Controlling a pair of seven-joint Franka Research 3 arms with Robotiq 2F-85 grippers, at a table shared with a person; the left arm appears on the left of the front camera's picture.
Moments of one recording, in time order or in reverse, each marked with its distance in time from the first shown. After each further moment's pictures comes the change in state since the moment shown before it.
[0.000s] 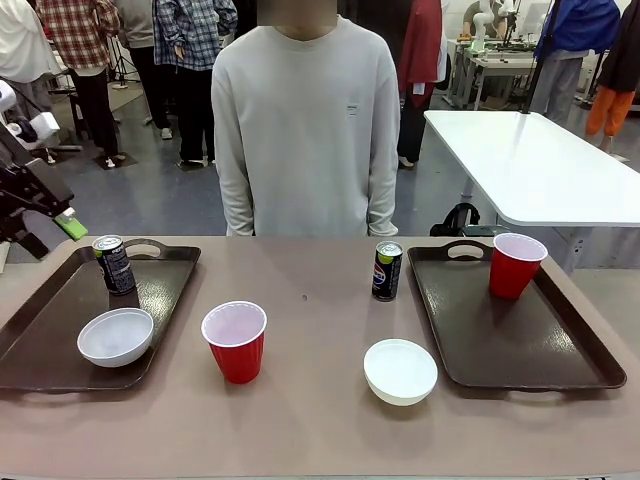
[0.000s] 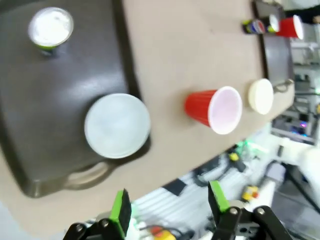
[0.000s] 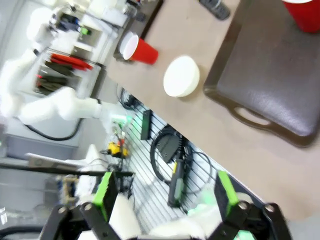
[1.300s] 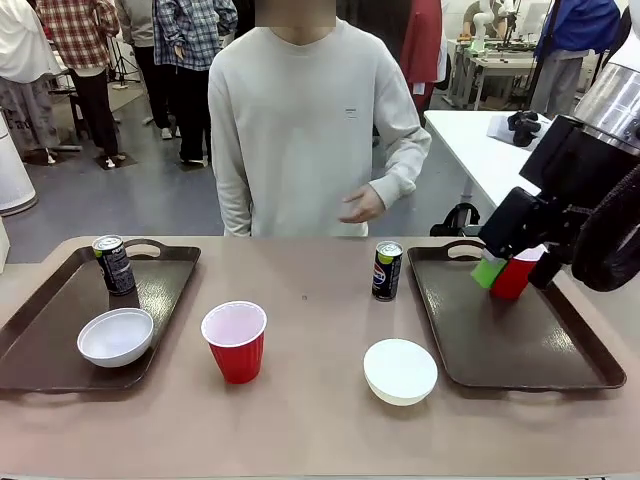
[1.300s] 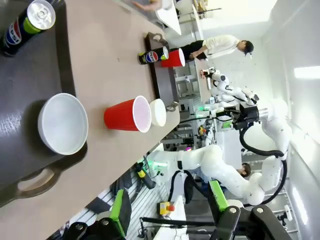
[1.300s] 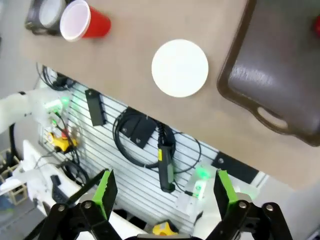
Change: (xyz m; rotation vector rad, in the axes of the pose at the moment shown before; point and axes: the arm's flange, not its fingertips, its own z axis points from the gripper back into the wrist) left arm -0.091 0.143 0.029 -0.652 -0.217 0.025; right arm 0.119 0.205 -0.198 -0.550 0.374 -0.042
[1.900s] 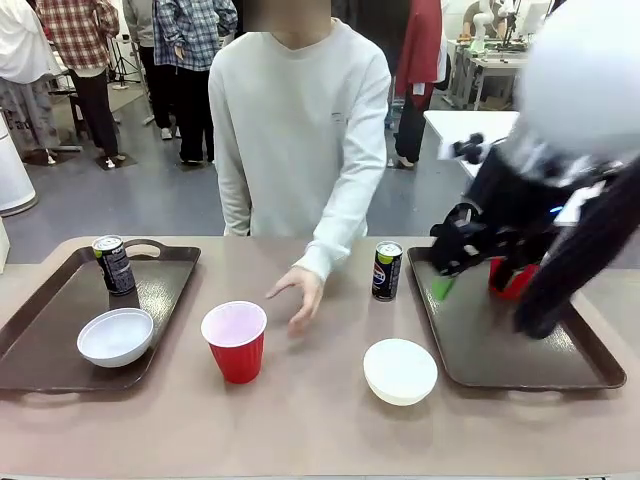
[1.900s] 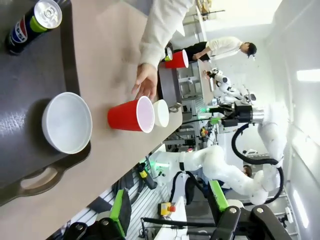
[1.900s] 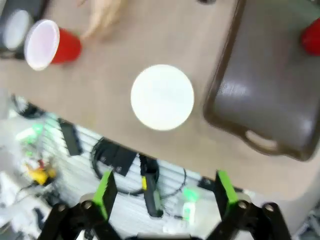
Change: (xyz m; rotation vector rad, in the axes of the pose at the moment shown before) left arm 0.000 0.002 0.001 0.012 -0.004 0.010; right arm 0.049 0.034 -0.070 -0.192 -0.047 -0.055
